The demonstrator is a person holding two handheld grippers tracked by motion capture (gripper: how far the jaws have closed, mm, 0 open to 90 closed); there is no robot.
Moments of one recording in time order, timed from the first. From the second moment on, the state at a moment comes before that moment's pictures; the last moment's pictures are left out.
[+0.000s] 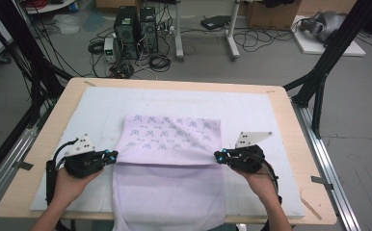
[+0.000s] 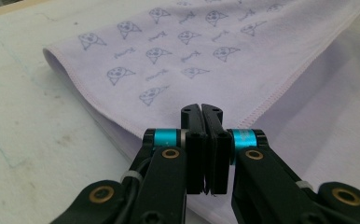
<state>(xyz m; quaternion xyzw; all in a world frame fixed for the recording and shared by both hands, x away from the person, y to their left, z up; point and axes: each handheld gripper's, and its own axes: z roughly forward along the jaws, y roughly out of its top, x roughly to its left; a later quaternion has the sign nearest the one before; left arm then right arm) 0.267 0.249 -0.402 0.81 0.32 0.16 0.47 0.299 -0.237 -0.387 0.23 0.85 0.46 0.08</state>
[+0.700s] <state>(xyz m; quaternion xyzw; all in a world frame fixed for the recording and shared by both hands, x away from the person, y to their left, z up) 0.278 0.250 -0.402 0.81 0.33 0.17 0.46 0.309 -0.248 -0.398 0.27 0.85 0.44 0.09</state>
